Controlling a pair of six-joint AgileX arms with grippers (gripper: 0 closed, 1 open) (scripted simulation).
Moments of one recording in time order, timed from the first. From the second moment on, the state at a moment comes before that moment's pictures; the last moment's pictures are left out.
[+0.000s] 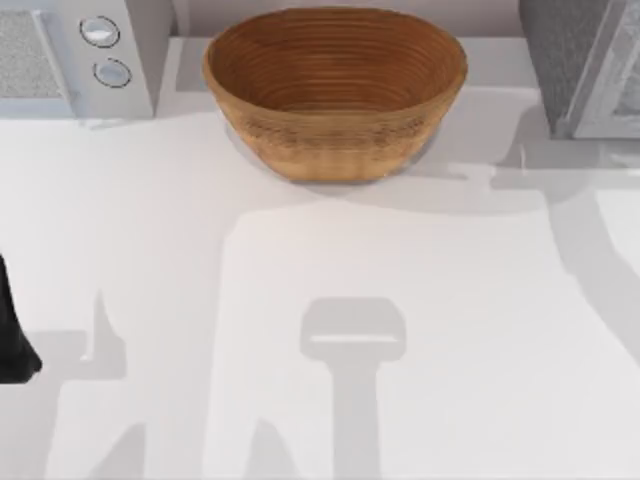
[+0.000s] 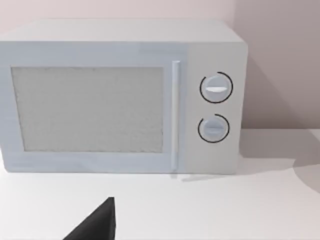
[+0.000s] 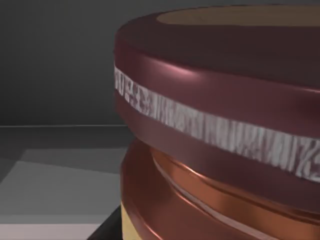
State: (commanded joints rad) left arm 0.00 0.00 0.00 0.00 0.00 0.00; right arm 0.41 1.11 1.76 -0.64 0.43 0.02
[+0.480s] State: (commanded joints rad) left arm 0.00 0.00 0.00 0.00 0.00 0.00; right arm 0.22 0.62 0.90 -0.36 0.24 0.01
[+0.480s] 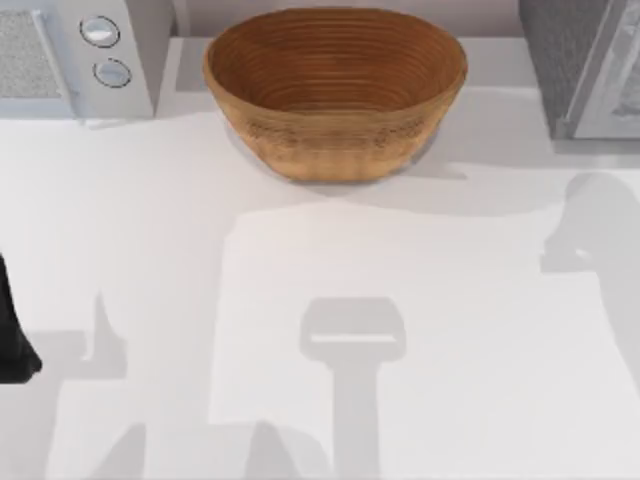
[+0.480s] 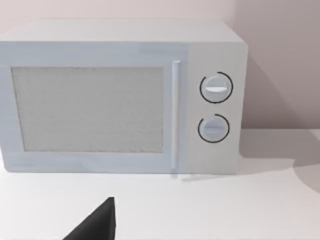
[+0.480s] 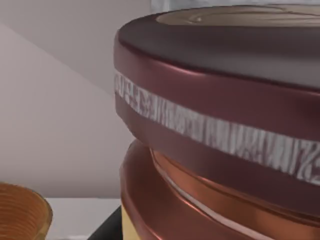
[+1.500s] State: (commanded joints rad) left arm 0.00 0.00 0.00 0.00 0.00 0.00; right arm 0.00 0.01 0.00 0.00 0.00 0.00
